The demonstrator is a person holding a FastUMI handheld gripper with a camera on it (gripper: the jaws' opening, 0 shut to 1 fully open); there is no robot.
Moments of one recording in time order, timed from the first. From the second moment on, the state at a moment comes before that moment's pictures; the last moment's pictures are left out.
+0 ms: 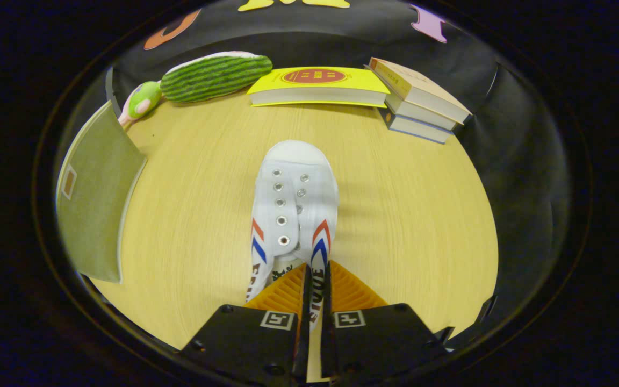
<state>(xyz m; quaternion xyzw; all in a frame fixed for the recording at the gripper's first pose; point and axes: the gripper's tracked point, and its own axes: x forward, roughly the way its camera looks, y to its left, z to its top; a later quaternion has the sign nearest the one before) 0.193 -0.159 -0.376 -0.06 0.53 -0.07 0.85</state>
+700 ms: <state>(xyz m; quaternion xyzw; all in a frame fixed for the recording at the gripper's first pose) 0.169 -0.078 -0.222 0.09 0.44 -0.01 0.89</state>
